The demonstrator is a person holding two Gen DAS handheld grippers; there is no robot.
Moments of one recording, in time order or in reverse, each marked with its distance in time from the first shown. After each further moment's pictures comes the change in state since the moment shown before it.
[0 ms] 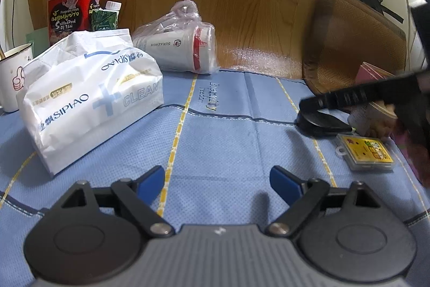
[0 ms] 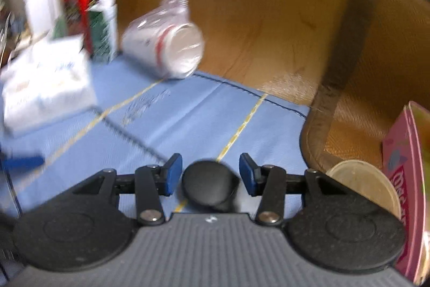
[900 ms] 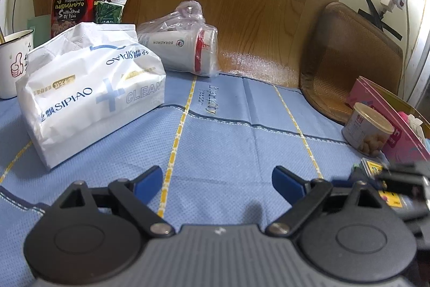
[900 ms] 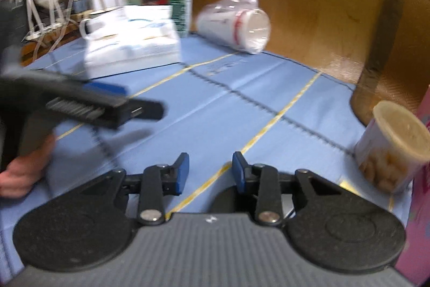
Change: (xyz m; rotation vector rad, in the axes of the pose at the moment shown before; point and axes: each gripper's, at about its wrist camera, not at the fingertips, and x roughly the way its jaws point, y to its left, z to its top) left arm -0.002 0.011 0.003 -0.070 -0.010 -0.053; right arm -0.058 0.039 -0.079 -0.140 -0.050 0.205
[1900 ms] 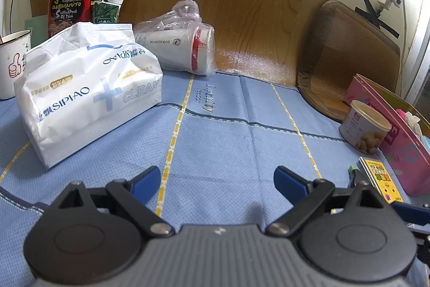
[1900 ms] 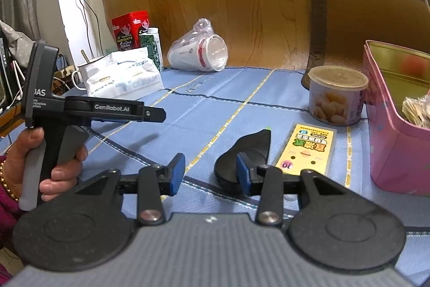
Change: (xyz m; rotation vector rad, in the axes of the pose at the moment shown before) left arm 0.000 -0.002 -0.001 0.004 0.001 -0.002; right arm -0.066 0.009 -0.049 0.251 -0.183 -0.110
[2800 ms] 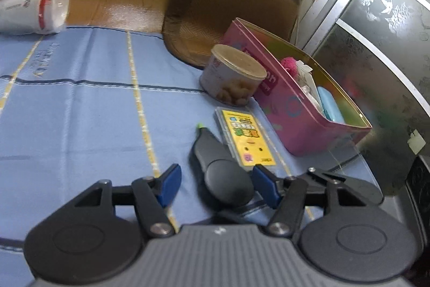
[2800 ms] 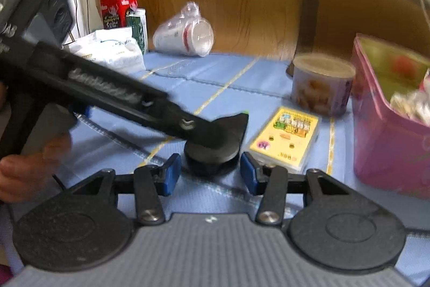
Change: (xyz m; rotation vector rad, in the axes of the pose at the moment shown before) left arm 0.021 -0.095 -0.001 0.097 0.245 -0.483; right arm 0.014 -0.007 -0.012 -0.080 0.041 -0.091
